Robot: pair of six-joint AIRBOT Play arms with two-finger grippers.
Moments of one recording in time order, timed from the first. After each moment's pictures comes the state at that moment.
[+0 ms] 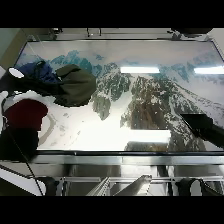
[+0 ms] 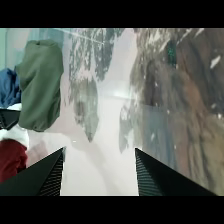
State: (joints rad) left arm 0.22 -1.82 1.51 1.04 -1.12 -0.97; right arm -0.60 -0.47 0.38 -0.45 1.20 1.20
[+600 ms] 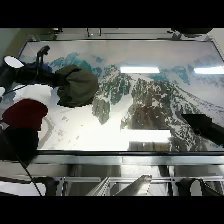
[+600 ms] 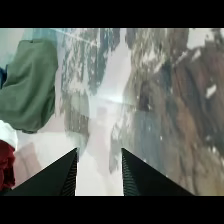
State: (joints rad) left arm 0.10 -1.60 1.51 0.81 -1.18 -0.97; right arm -0.60 -0.50 0.38 -0.41 1.17 1.07
